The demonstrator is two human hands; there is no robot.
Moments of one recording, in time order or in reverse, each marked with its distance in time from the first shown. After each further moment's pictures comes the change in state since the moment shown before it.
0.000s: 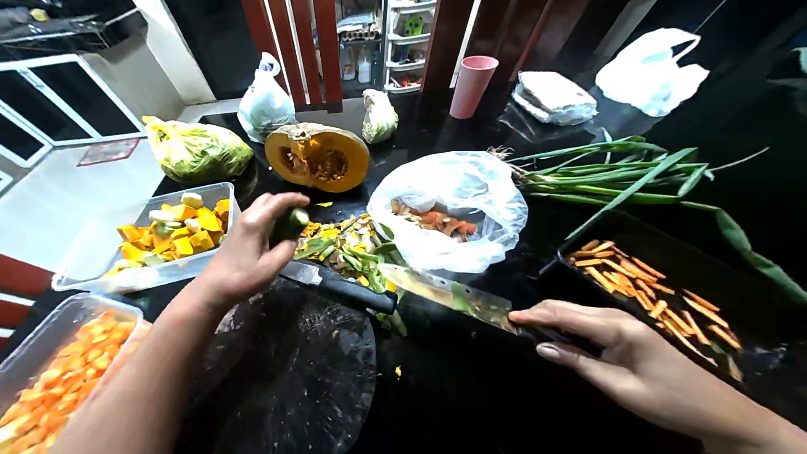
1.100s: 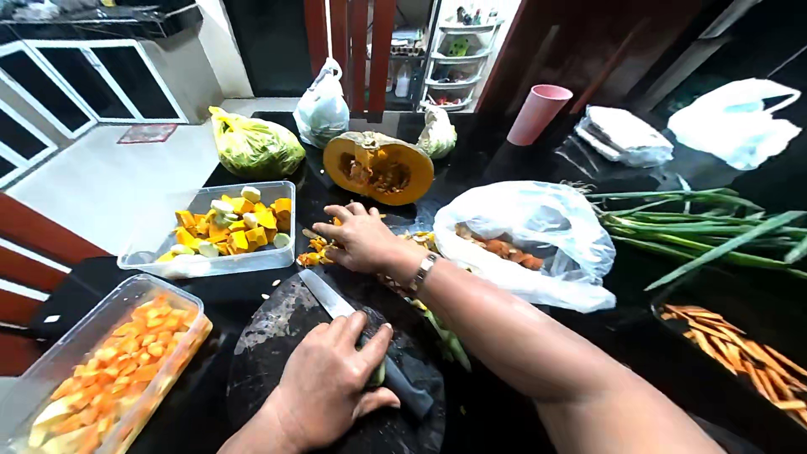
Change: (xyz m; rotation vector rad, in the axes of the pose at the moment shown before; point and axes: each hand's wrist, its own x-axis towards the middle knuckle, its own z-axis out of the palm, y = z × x) left_hand -0.109 0.001 0.058 0.367 0.025 0.226; right_hand 0.312 -0.058 0.192 -0.470 -0.332 -0.240
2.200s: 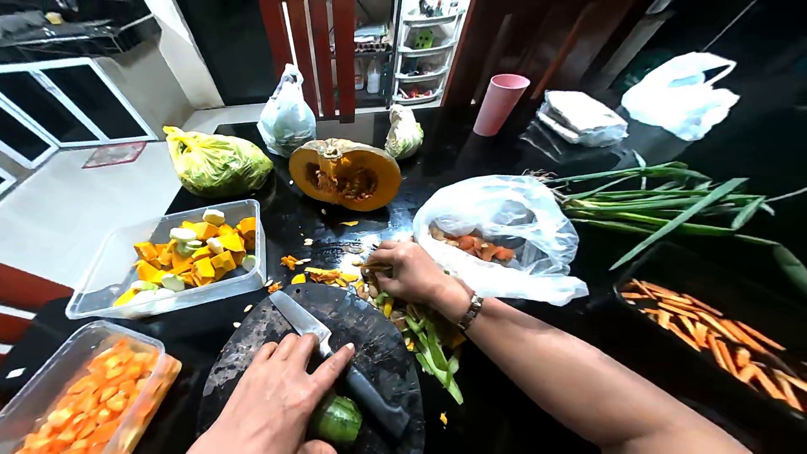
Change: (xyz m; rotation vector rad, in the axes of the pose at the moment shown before) left_hand 0.005 -0.016 -0.043 -0.005 -0.368 0.016; right_hand -0.103 0.062 0.014 0.213 0.190 0.201
